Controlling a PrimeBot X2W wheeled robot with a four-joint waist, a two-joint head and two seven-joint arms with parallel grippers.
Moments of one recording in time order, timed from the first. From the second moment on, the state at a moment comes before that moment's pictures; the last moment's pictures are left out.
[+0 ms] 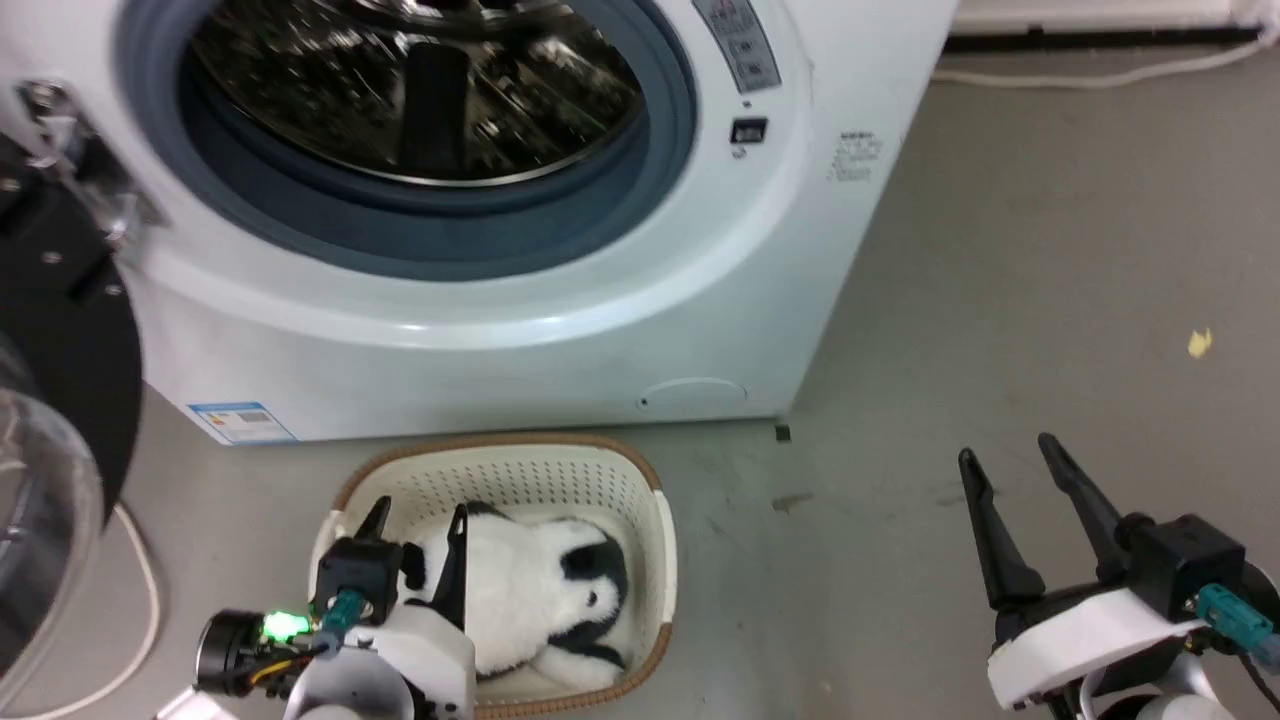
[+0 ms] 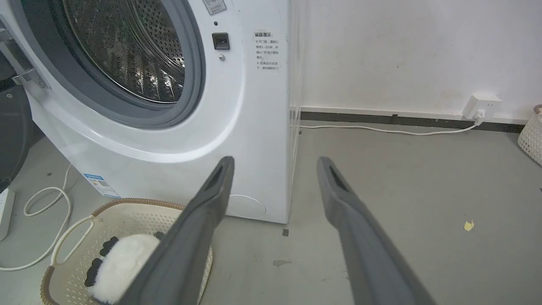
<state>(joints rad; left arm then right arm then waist) -0.09 0.09 -0.06 0.22 0.00 -0.02 -0.05 -0.04 -0.05 -0.02 -0.01 0.09 0.13 -0.07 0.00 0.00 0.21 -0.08</state>
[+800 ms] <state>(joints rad) -0.29 0.18 -0.11 0.56 -0.04 -0.06 -0.05 -0.10 -0.05 0.00 -0.02 0.17 0.13 -0.12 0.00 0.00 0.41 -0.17</state>
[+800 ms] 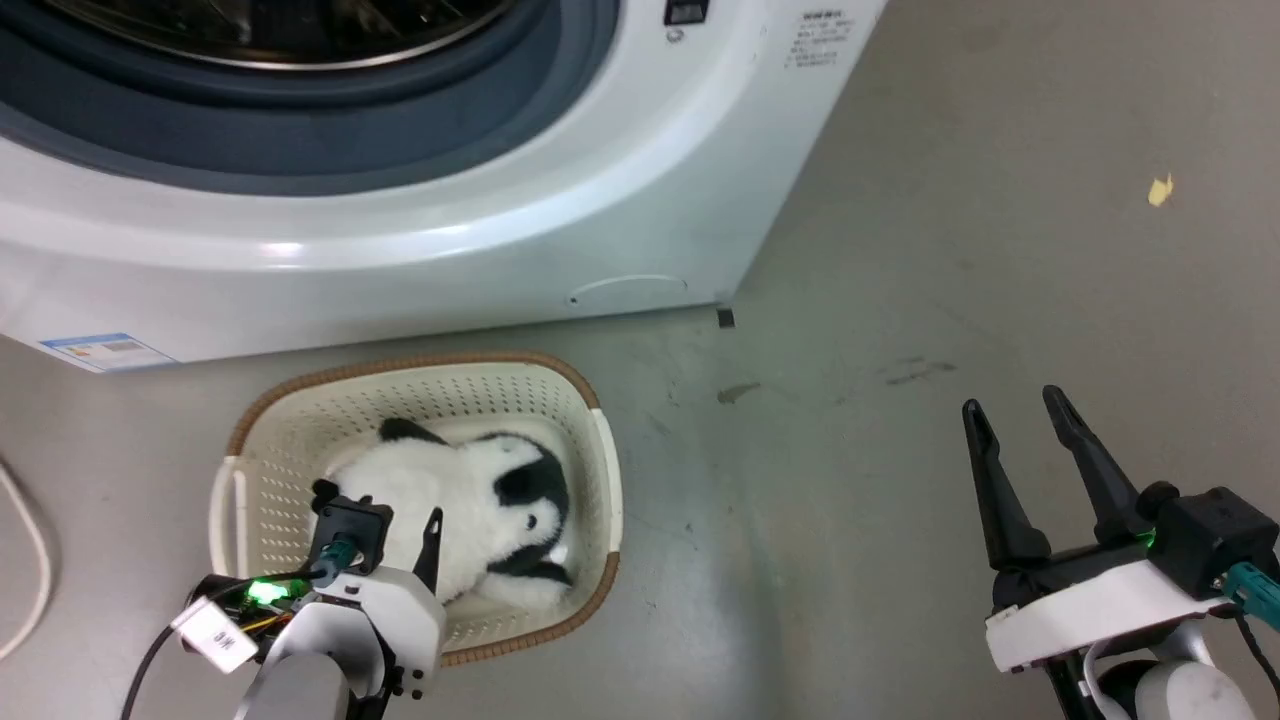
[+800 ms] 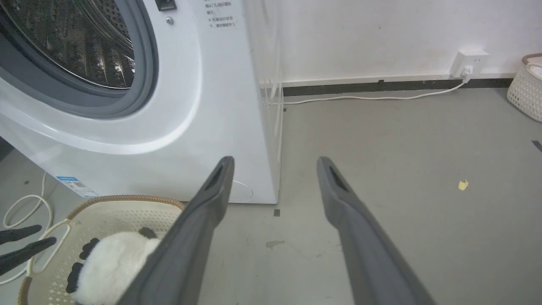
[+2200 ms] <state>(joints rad) -0.81 0.36 -0.41 1.04 -0.09 -0.06 0.22 -0.18 -0.05 0.01 -0.08 0.30 0.13 -0.21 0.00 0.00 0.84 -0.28</state>
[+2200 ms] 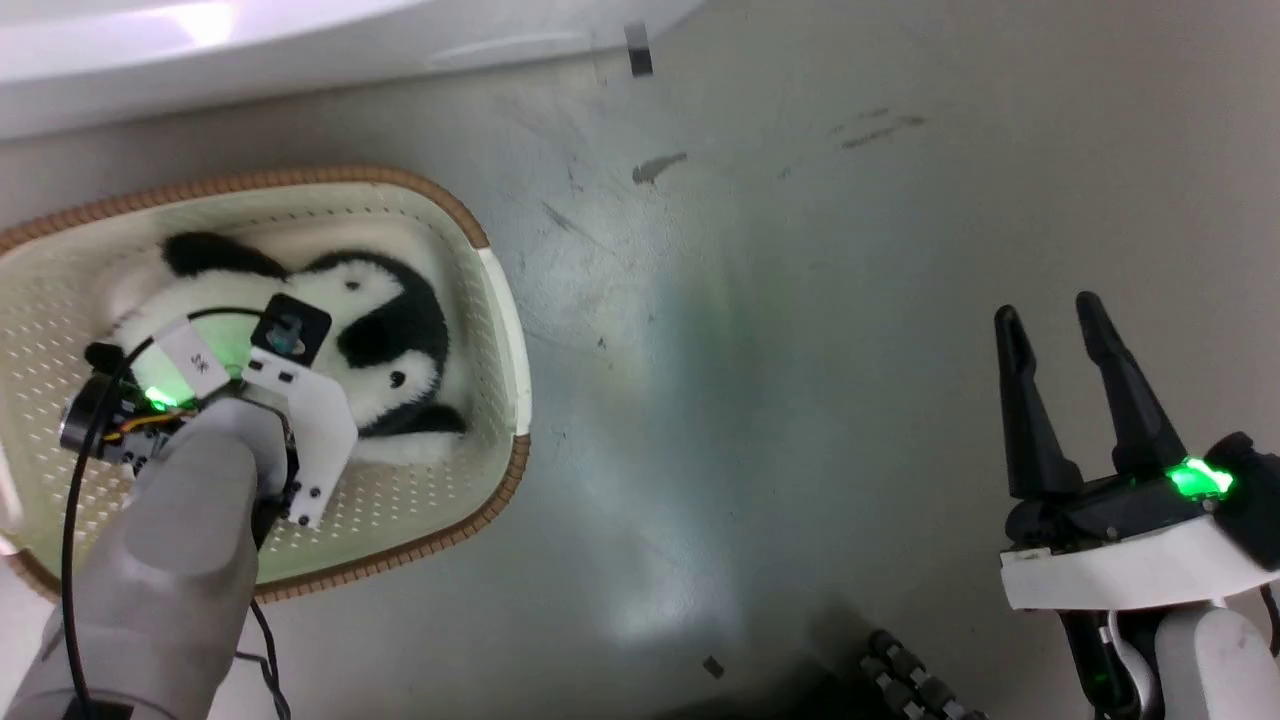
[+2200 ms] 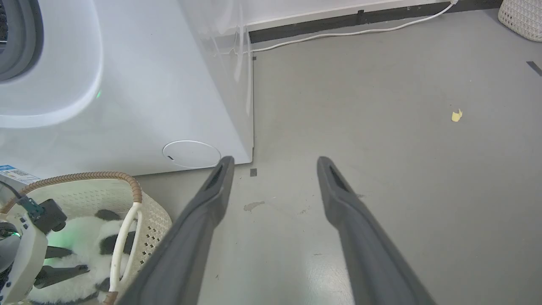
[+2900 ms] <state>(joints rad) -0.94 0.39 -0.43 1.26 -0.23 -0.03 0.13 -0.26 -0.05 0.02 -0.05 0.35 0.13 -0.25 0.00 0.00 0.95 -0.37</state>
